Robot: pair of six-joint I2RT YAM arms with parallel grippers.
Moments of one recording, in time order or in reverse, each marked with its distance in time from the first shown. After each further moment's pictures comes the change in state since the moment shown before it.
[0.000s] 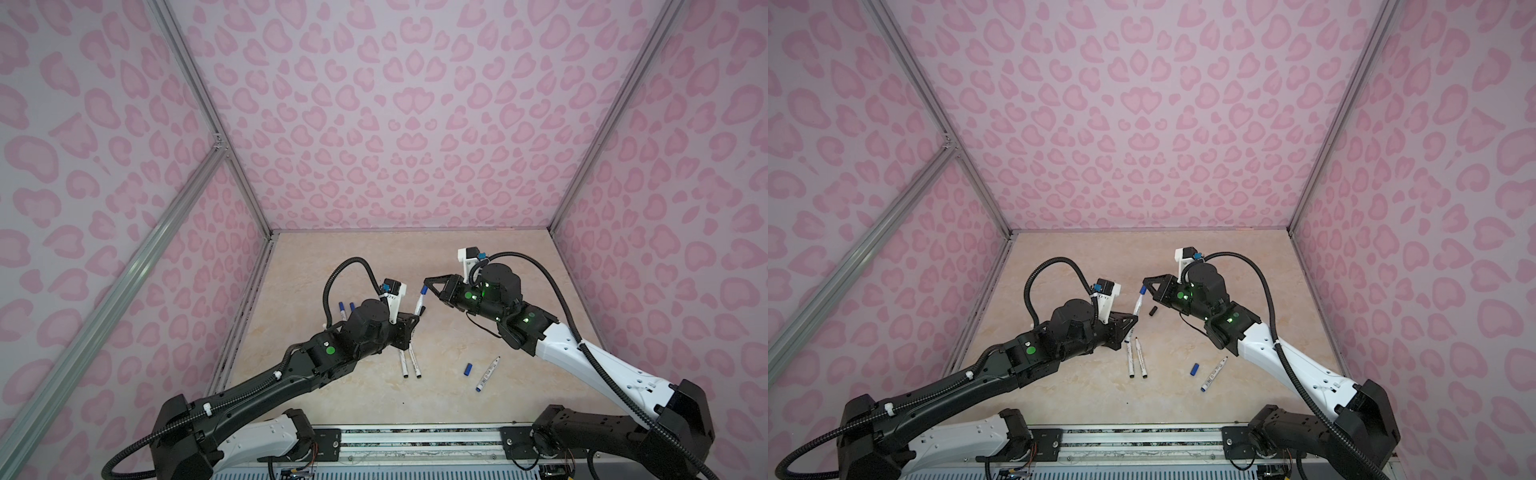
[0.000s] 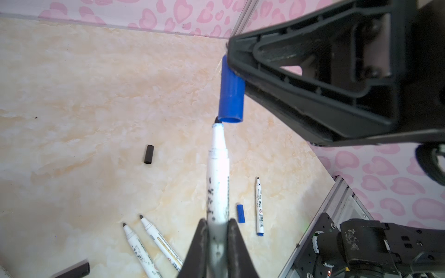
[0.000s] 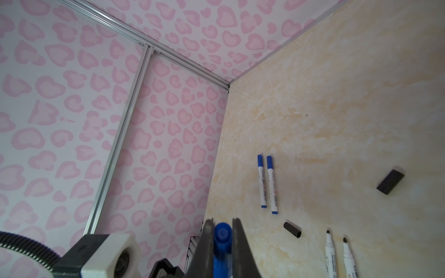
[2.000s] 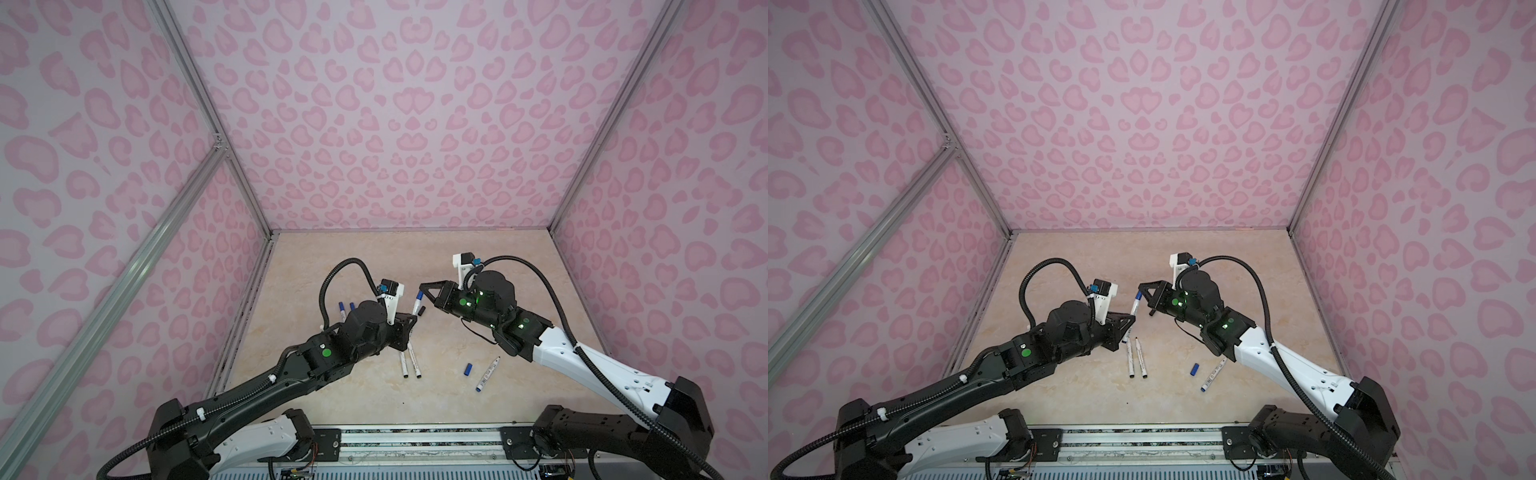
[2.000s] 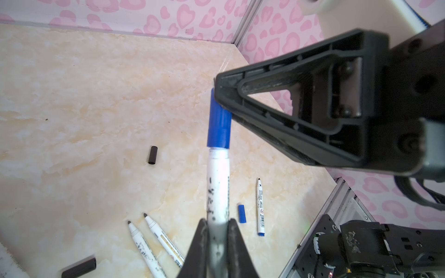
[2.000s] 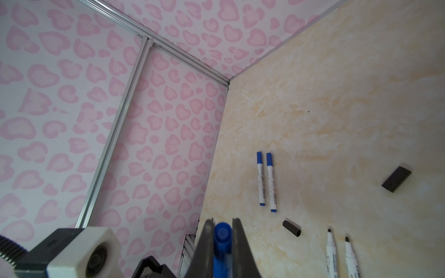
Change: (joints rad) left arm -0.002 -0.026 0.002 -0.023 -0.027 -0.003; right arm 0.072 -0.002 -0.041 0.039 0.052 -0.002
